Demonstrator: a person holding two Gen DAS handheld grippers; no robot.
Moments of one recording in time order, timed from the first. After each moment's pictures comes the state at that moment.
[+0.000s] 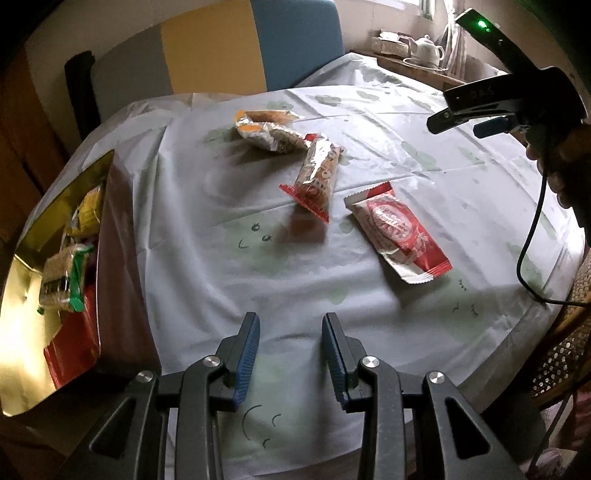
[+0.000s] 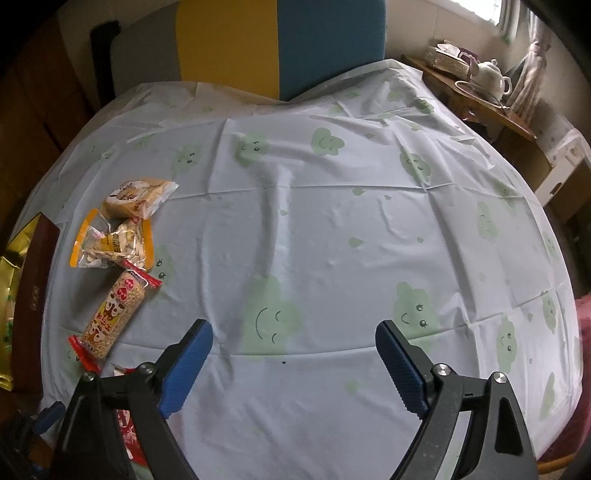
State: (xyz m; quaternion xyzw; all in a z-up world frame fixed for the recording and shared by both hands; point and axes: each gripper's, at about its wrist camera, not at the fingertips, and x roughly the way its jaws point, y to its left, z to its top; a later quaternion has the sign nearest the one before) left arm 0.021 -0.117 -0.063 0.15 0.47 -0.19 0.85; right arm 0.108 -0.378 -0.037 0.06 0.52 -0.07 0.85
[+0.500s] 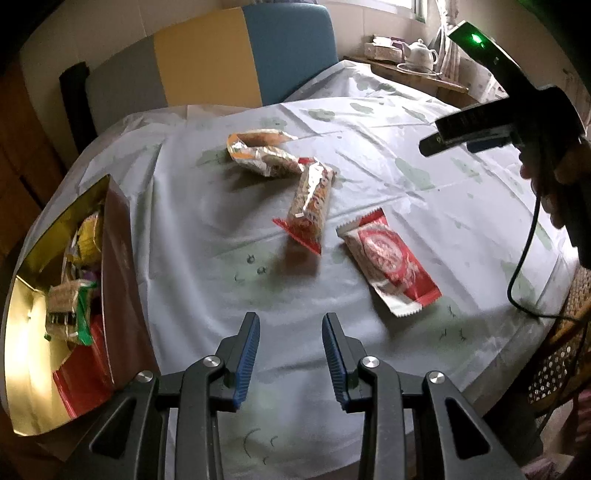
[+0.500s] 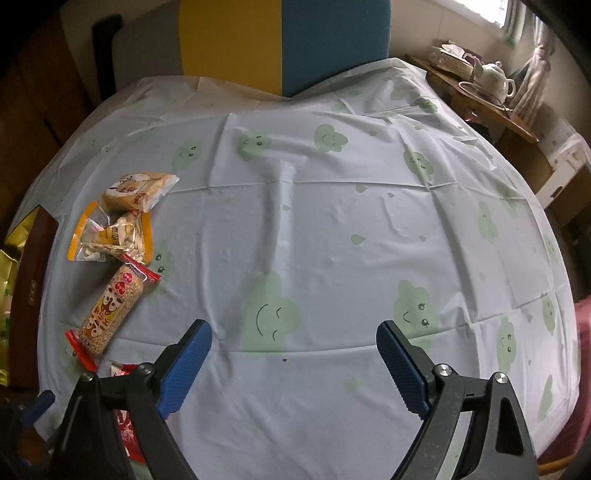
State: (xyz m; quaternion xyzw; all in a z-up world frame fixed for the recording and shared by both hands) left arm 0.033 -0.126 -0.047 0.16 0.46 -0.20 0.85; right arm 0.109 -0.376 -0.039 0.05 0.52 -0.07 0.85
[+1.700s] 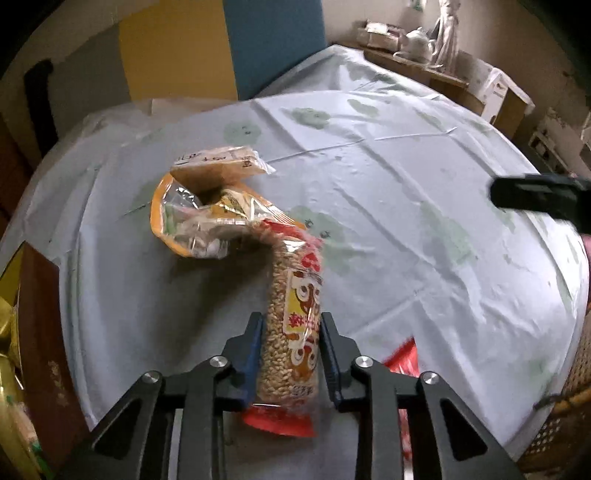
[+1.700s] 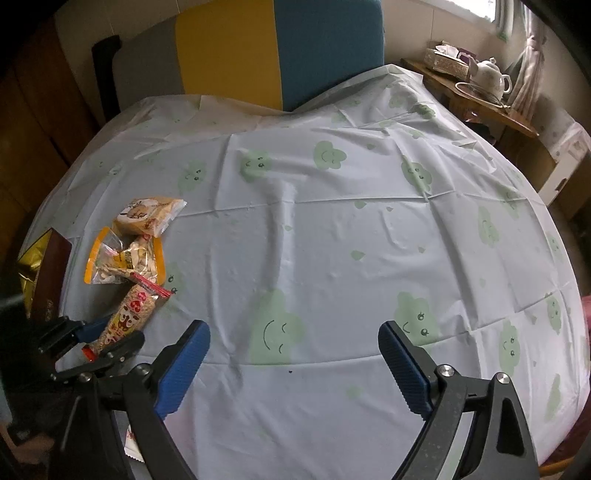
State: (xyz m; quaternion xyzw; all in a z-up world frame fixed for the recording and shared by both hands) left arm 0.129 -0.190 -0.079 0.15 0.48 -0.23 0.83; right arm 0.107 -0.384 -0.026 0.08 0.50 -0.06 0.86
